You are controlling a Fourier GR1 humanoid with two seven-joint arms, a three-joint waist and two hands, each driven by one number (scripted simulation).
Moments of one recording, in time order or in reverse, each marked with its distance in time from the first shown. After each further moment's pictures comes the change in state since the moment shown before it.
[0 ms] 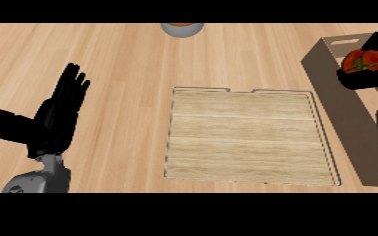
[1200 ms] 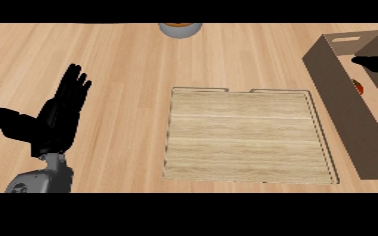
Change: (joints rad) left arm -0.005 -0.006 0.004 0.029 -0.007 0.002 -0.018; right arm -0.130 -0.019 -0.308 0.374 -0.381 -0.233 -0.410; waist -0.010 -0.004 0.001
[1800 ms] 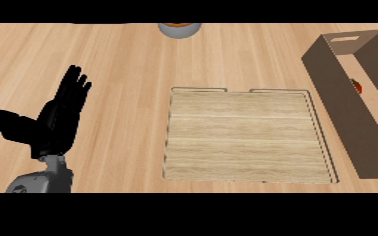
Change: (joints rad) left arm 0.011 -0.003 -0.002 -0.007 0.002 -0.004 -0.001; right arm 0.076 0.003 -0.273 -0.088 -0.438 0.115 -0.063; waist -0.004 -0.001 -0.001
